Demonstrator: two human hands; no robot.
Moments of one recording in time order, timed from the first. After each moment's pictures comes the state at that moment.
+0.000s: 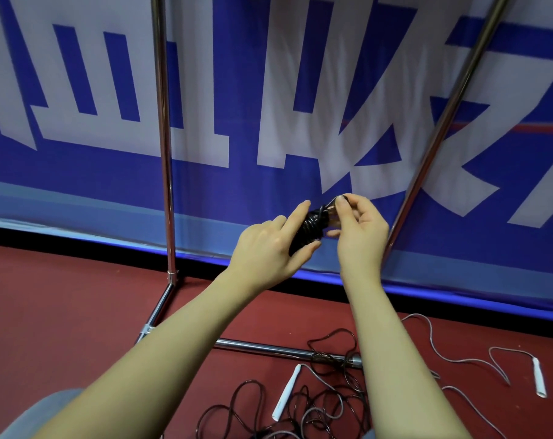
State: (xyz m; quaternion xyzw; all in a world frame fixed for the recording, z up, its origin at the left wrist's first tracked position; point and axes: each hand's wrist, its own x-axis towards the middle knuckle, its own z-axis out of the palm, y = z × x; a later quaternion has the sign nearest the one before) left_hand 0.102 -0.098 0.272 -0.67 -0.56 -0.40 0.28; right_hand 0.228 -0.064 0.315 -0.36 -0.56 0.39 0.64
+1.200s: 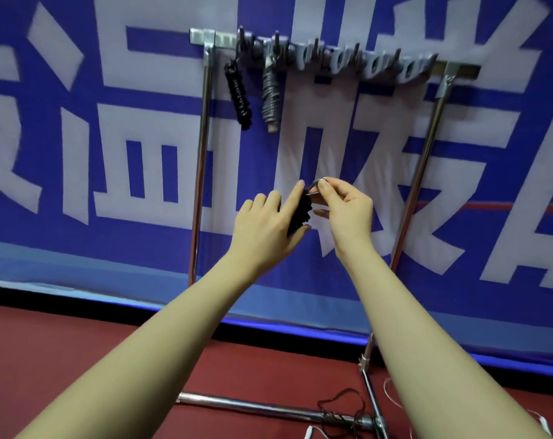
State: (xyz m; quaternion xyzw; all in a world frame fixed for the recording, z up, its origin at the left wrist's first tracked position) left_hand 0.067 -0.156 0.420 -0.61 -0.55 -0.35 0.45; right_hand 0.197 -0.125 0.463 -0.26 -0.60 0.40 0.64
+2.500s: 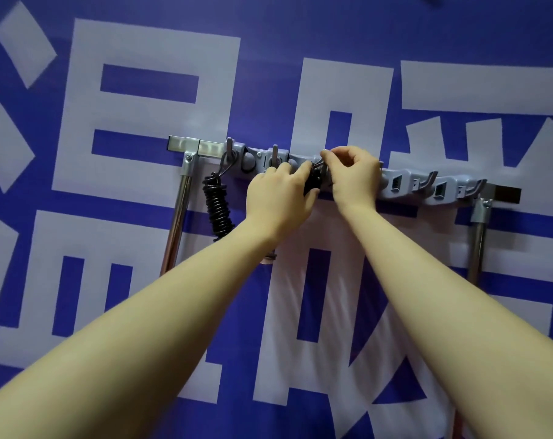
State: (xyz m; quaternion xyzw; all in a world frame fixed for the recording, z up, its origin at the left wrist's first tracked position) left_hand -0.006 0.039 0.656 -0.53 -0.56 -0.41 0.48; right_hand 0.097 0.092 0.696 -0.22 -0.65 0.07 0.73
